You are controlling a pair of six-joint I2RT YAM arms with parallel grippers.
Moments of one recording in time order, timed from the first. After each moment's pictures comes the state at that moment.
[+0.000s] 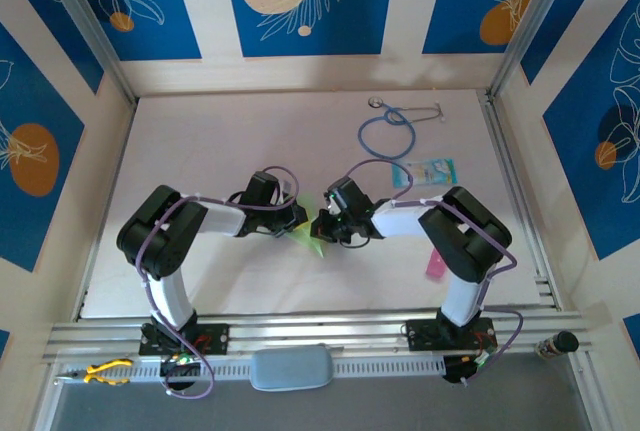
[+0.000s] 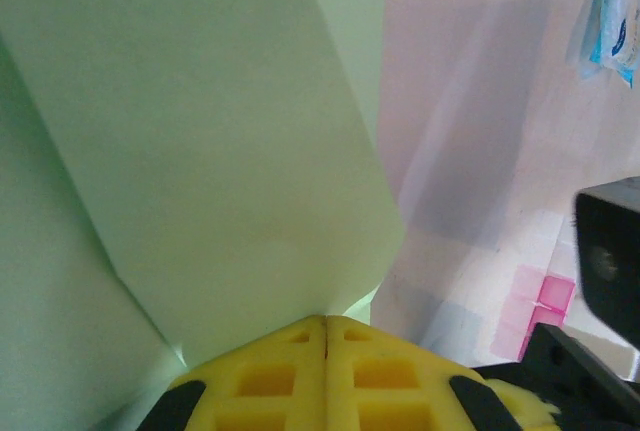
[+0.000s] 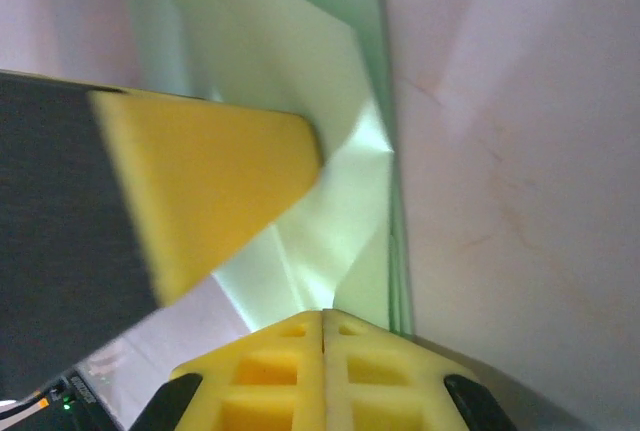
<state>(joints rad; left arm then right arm) -0.53 1.81 0.75 0.24 0.53 -0.97 0.72 1.78 0.82 0.02 -0.41 0.91</state>
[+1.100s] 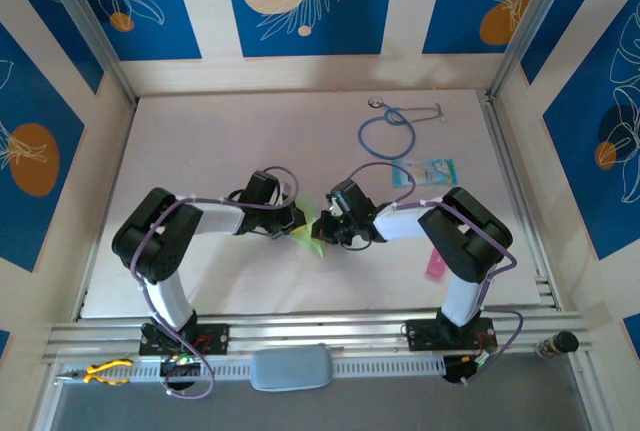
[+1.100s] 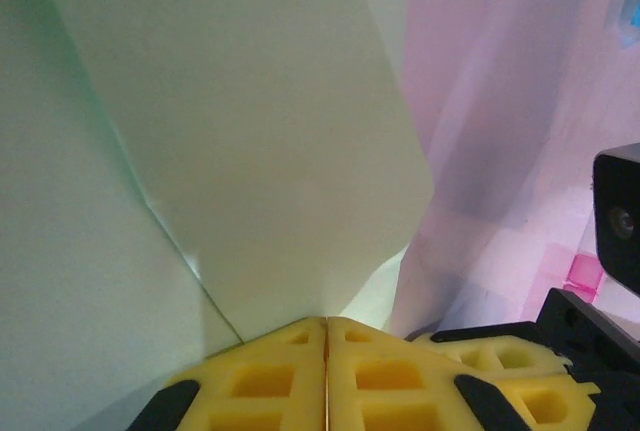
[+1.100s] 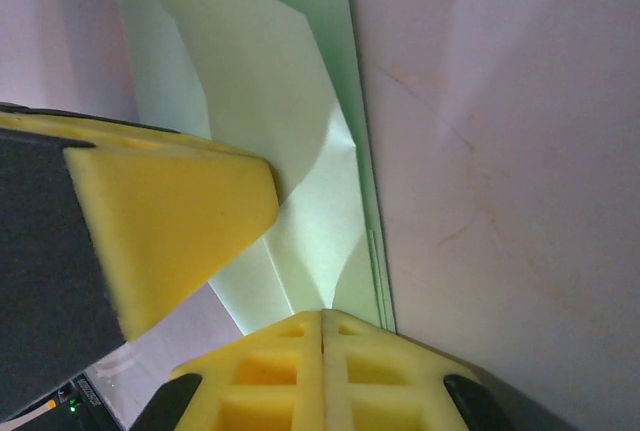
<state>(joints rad) -0.54 1.78 0.77 0.10 0.52 -0.90 0.72 1.78 0.78 0.09 -0.41 0.93</state>
